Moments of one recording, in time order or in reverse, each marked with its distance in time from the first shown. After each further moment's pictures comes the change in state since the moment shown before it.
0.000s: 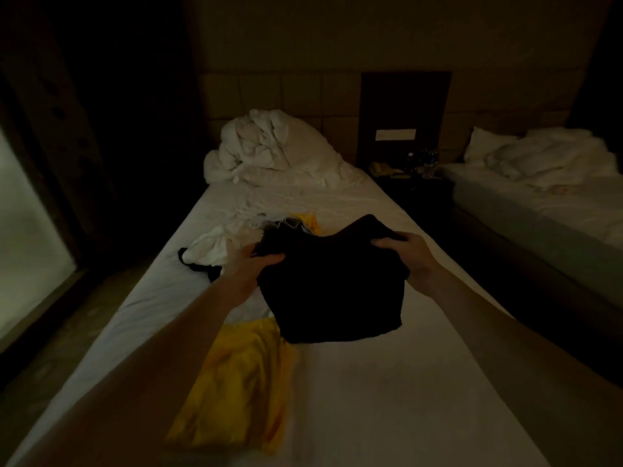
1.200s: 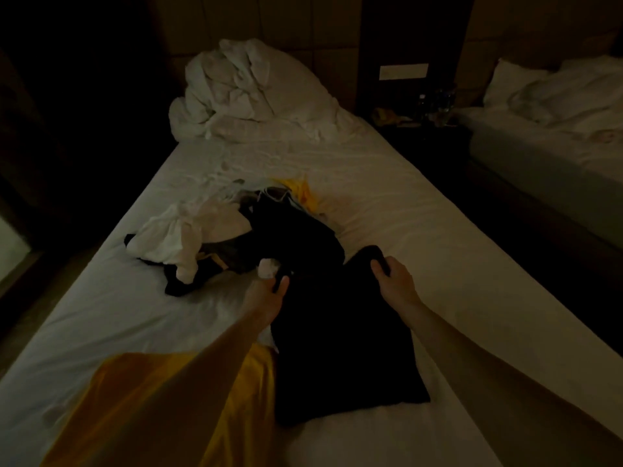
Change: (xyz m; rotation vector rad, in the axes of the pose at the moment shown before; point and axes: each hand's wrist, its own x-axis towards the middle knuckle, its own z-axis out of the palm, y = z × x) left_hand 0.177 -0.181 -0.002 0.707 -0.032 -0.156; right_hand 0.188 0.197 -0.009 -0.639 0.178 0.137
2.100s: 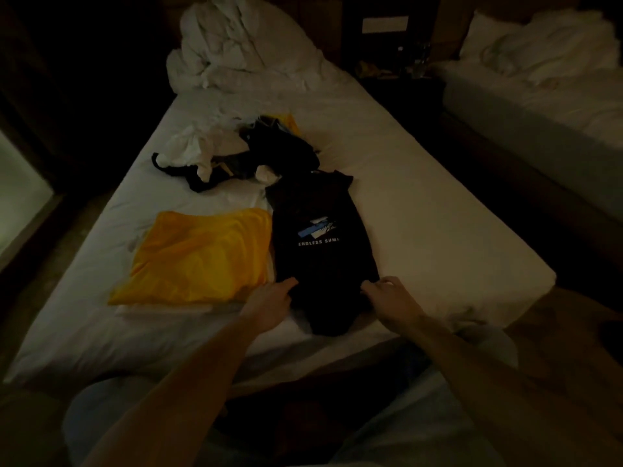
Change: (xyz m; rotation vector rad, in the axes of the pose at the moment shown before) left_hand -0.340 -0.060 0.085 0.660 -0.123 0.346; right_hand -0.349 0.146 -0.043 -0.835 -0.214 -0.591
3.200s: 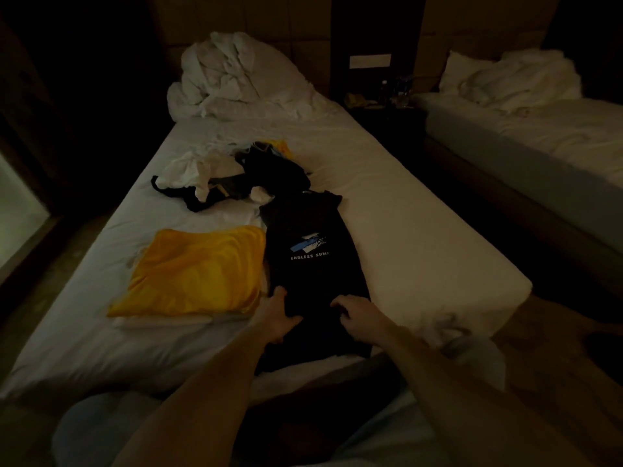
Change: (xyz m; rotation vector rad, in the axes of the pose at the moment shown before) left_hand -0.009 0.035 -0.004 -0.298 -0.078 -0.314; right_hand -0.002 -0.040 -0.012 0.418 -0.153 0.153
